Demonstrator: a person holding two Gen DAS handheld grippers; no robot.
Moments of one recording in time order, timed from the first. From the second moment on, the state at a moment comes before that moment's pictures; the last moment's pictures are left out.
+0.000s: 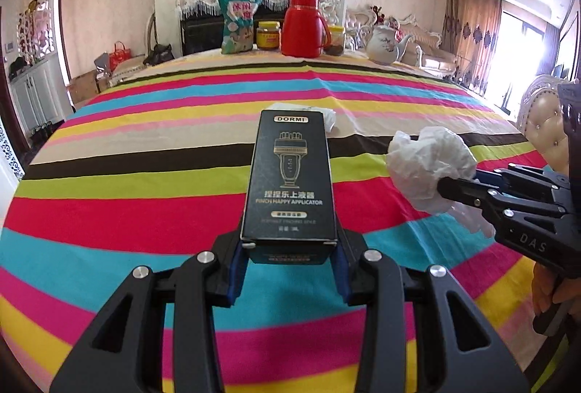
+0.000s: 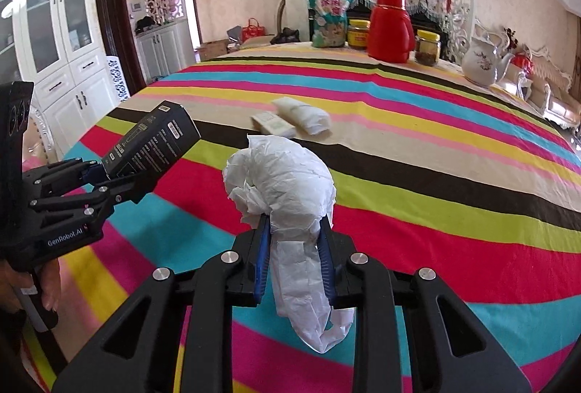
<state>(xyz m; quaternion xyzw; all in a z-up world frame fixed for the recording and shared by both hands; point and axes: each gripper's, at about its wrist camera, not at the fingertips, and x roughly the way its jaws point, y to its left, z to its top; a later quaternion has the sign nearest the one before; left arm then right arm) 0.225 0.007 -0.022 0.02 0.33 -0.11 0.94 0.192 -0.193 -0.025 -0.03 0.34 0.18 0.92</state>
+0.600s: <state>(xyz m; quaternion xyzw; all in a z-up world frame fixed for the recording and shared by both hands) 0.133 0.069 0.017 0.00 0.24 -0.06 0.97 0.137 -0.116 0.006 -0.04 0.27 0.27 0.92</state>
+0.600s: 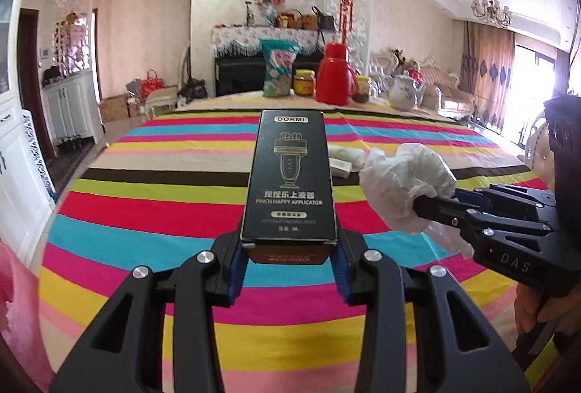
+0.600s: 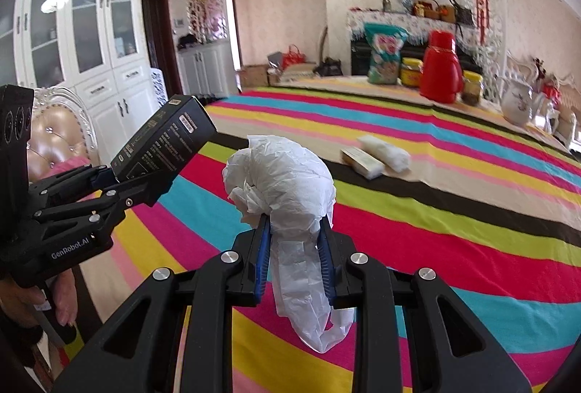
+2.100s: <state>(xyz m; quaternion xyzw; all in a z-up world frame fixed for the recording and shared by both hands) 0.035 0.213 0.019 -0.02 0.22 0.12 0.97 0.113 0.018 0.010 -0.07 0.25 0.38 0.89</state>
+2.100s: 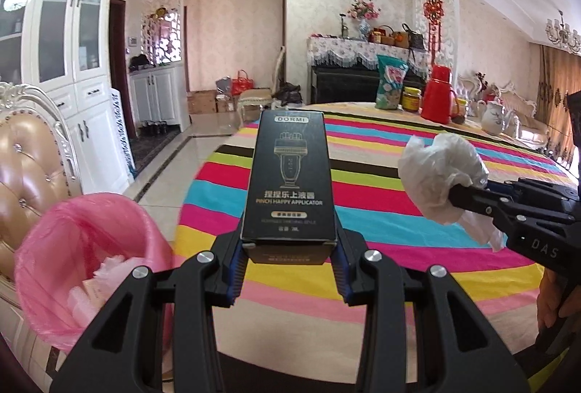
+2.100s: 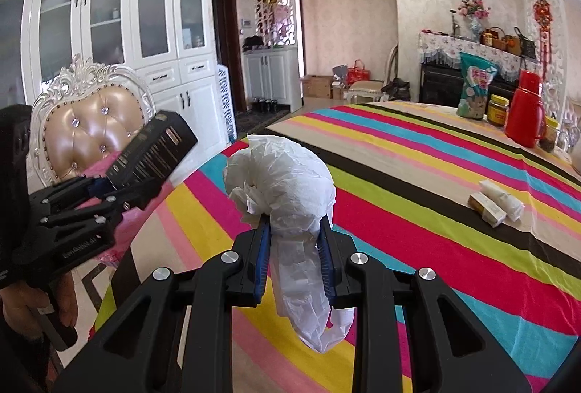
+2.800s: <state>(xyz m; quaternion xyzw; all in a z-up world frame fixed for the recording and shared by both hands) -0.041 0.349 0.011 -0.06 0.24 0.26 0.93 0.080 0.192 0.017 -0.11 0.25 0.52 0.81</state>
